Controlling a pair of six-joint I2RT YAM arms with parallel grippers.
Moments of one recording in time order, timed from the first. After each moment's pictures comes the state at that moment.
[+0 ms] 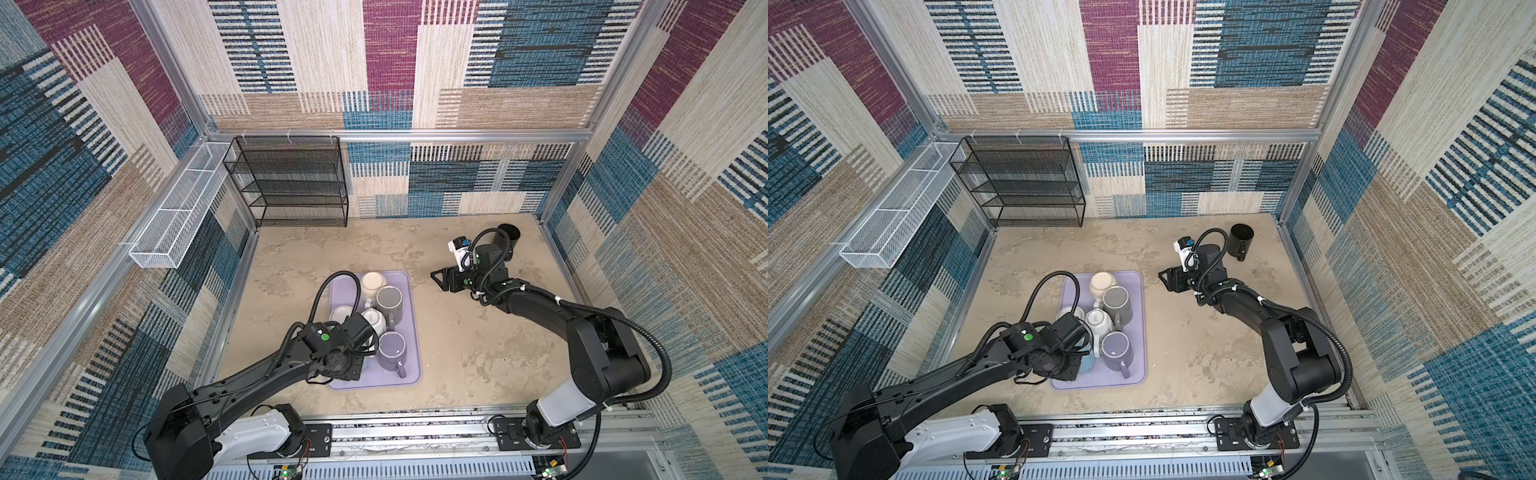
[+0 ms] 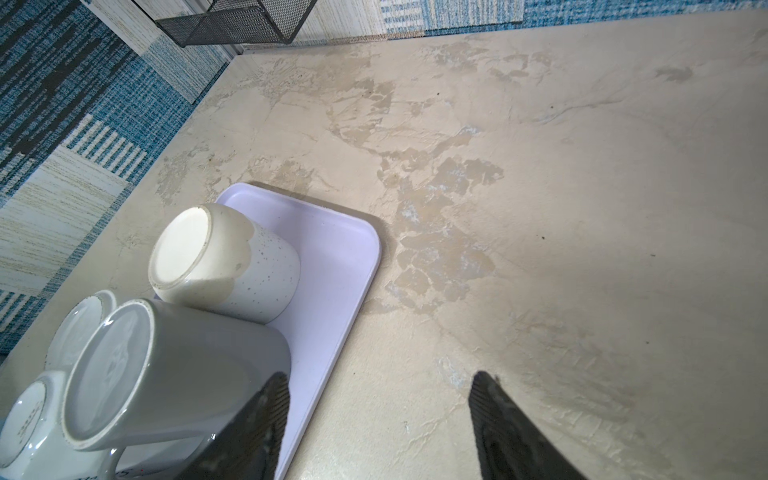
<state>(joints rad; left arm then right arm) -0.83 1.14 0.80 -1.03 -0.09 -0.62 0.31 1.59 0.92 0.07 -0.40 0.17</state>
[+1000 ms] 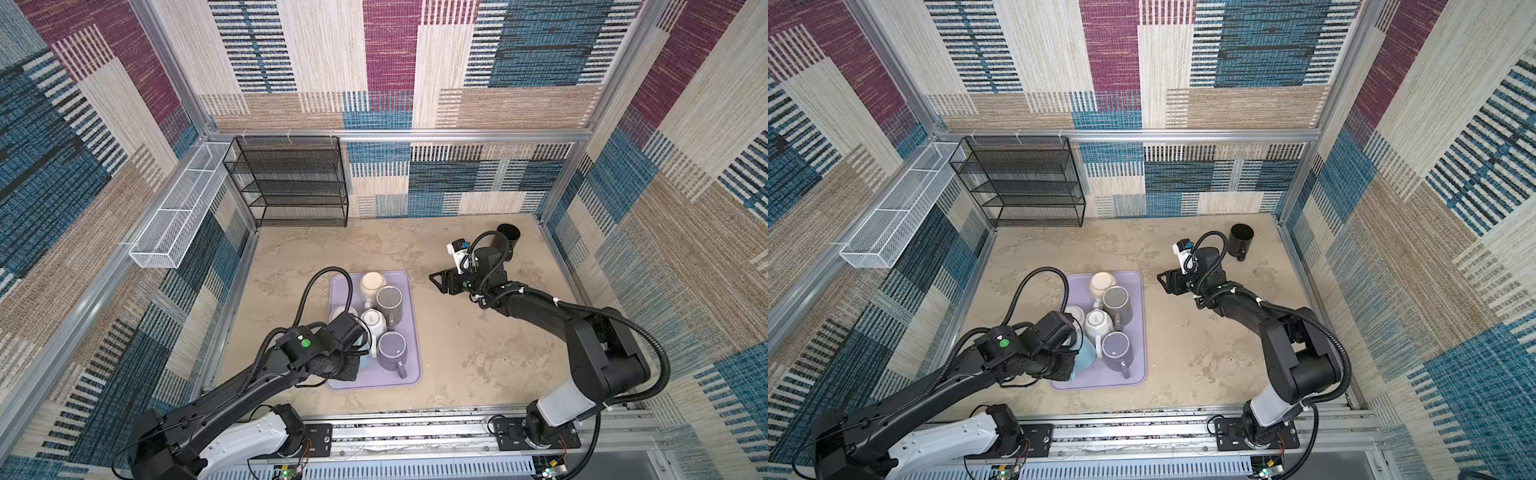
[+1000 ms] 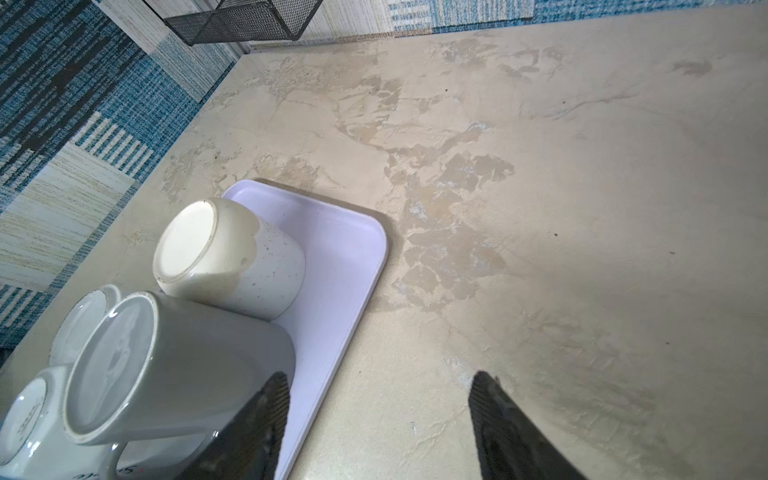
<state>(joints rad) -0.83 1.00 0.84 -1.09 -0.04 -0.62 0.33 1.59 0.89 0.11 -0.41 0.18</state>
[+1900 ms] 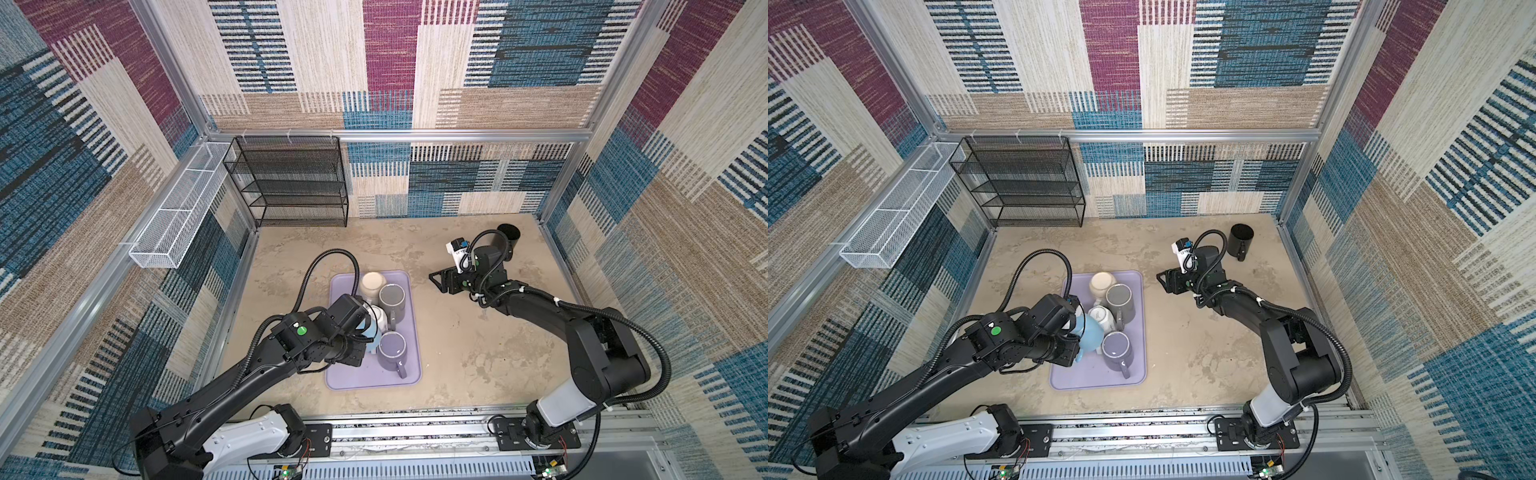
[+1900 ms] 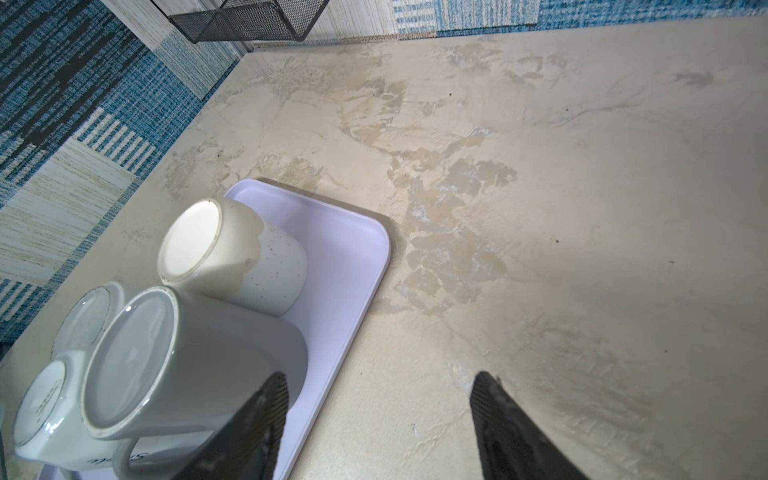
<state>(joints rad) -0.83 1.06 1.03 -1.11 -0.05 -0.51 0.33 1.59 0.90 0.10 -0.41 0.17</state>
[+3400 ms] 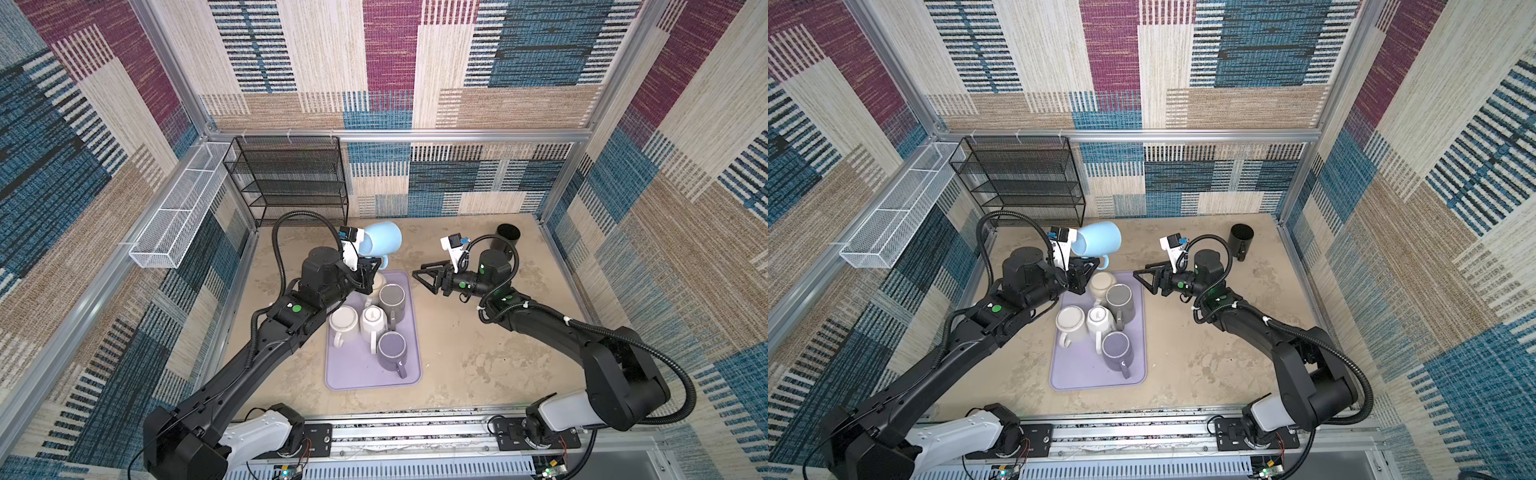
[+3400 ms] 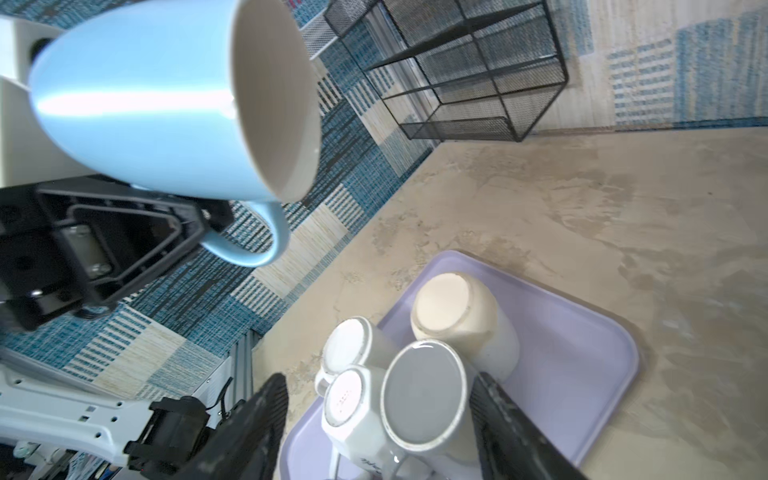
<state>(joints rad) -0.53 1.14 1.00 -0.12 0.17 -0.32 0.43 1.44 0.80 0.51 -0.73 0.52</state>
